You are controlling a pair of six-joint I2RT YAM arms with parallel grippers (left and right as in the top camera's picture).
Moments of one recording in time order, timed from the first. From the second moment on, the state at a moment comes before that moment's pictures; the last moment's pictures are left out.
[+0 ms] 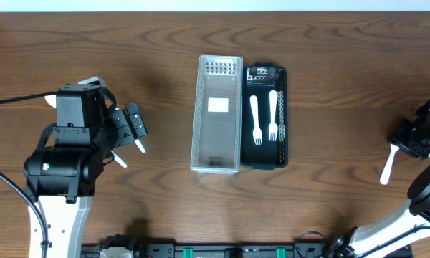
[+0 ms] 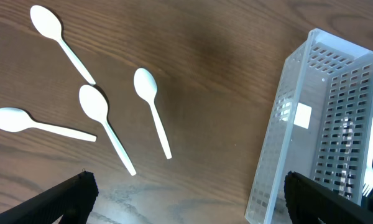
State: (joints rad) left arm -0.06 1.07 1.24 -1.08 -0.06 -0.35; right arm -0.65 1.95 1.22 -0.70 -0.10 0.00
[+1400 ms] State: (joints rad) left arm -0.06 1.07 1.24 -1.08 -0.06 -0.35; right arm 0.10 1.64 1.53 -1.00 -0.08 0.15
